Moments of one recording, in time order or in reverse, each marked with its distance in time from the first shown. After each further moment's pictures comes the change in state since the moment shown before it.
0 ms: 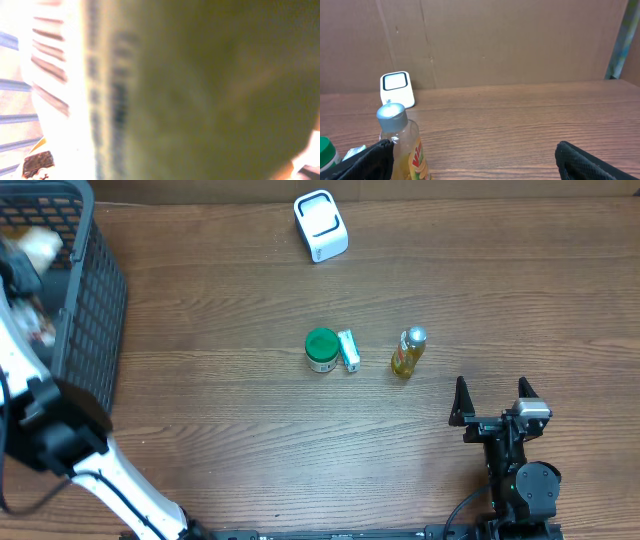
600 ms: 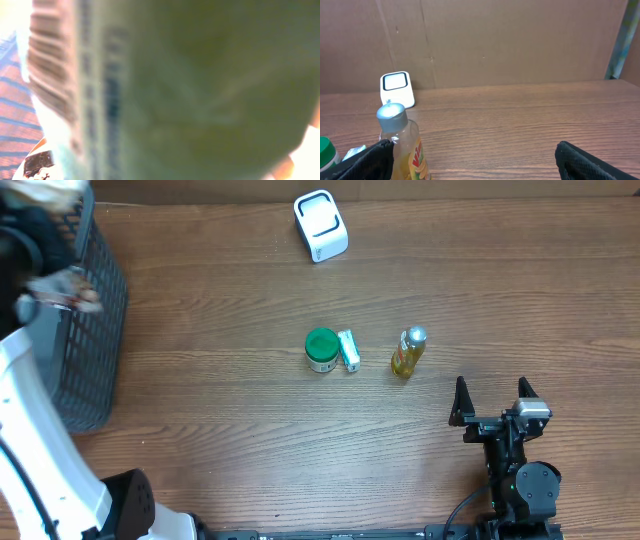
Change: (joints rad) left arm -0.312 -0.452 0.047 -0.235 0.111 -0.146; right arm 0.000 0.000 0.000 0.000 0.000 0.000
